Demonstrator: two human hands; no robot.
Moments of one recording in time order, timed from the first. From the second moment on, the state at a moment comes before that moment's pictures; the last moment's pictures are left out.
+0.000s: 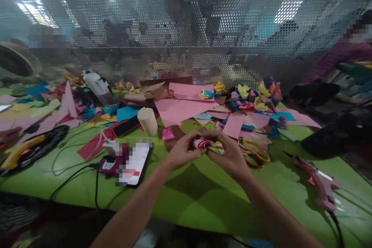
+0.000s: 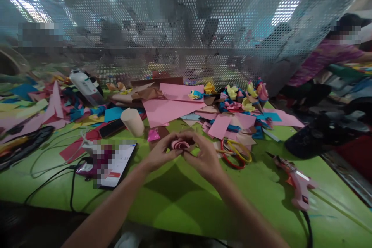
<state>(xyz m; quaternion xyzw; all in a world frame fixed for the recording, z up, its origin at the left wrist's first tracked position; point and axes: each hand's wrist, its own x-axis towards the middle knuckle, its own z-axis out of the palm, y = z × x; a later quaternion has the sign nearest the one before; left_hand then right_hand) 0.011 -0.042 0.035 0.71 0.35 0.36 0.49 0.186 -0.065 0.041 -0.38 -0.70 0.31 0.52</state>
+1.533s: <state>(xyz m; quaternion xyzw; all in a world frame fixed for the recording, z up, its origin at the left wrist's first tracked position) 0.016 -0.037 0.029 0.53 0.41 0.38 0.64 0.187 -0.063 0.036 -0.40 -0.79 0.13 0.44</state>
